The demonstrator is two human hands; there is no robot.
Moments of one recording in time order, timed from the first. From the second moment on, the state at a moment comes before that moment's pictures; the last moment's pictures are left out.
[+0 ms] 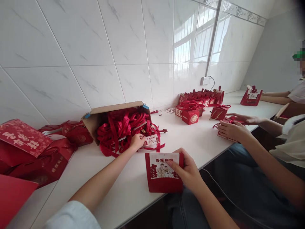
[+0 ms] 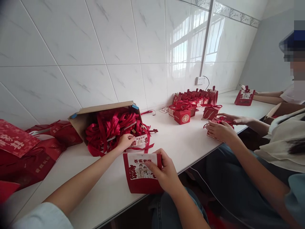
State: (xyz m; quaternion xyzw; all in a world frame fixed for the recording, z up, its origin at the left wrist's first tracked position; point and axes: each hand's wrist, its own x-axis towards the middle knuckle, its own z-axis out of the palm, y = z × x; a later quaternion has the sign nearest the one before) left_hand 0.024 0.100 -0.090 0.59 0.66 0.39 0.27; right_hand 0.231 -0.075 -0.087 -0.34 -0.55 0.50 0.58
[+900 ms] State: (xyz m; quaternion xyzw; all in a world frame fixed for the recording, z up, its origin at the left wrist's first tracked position) left_hand 0.038 0.114 -0.083 0.44 0.61 0.49 0.44; right_hand 0.239 -0.080 -0.086 -0.32 -0.53 0.52 0.59
